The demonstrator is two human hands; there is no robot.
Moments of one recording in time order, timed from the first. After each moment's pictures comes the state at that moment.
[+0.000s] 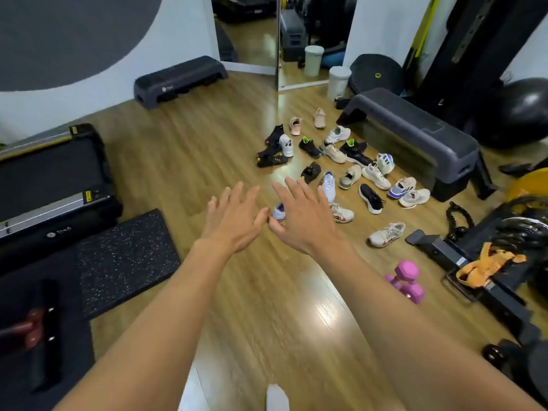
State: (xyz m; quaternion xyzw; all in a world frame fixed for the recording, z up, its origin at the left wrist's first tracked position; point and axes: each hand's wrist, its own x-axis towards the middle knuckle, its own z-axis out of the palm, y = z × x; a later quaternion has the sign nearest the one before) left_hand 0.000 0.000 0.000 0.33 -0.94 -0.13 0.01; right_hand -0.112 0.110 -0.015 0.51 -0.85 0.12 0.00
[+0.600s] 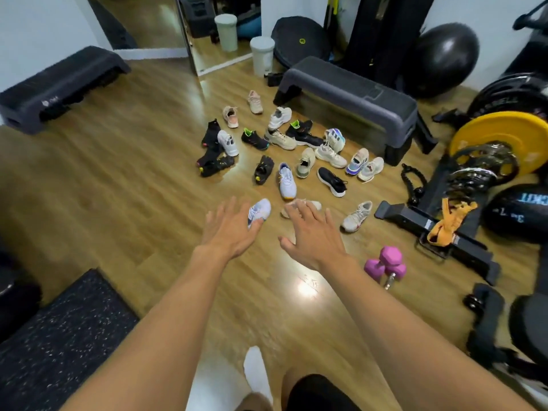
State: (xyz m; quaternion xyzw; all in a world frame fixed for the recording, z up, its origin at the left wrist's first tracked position) left_hand -0.217 -0.156 -0.075 0.19 -0.97 -0.11 -0.10; right_hand -0.280 0.019 -0.088 0.34 -0.94 0.06 -0.08
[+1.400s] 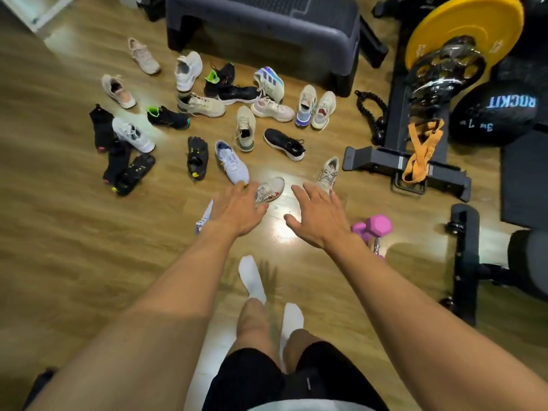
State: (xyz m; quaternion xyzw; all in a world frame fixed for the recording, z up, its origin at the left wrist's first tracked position) left_hand -0.594 -0.185 -0.217 -0.03 -0.97 -0.11 -0.23; right_hand -0.575 0.000 -0.210 0.10 -0.97 0.07 -0.19
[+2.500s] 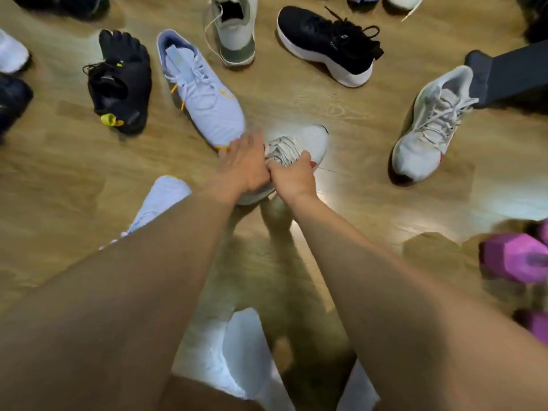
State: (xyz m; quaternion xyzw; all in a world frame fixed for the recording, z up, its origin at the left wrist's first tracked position) left_hand -0.818 -0.207 -0.835 -0.03 -0.97 -0.14 -0.21; right_hand -0.791 -0.106 -0.820 -0.30 -0.79 0.48 -0.24
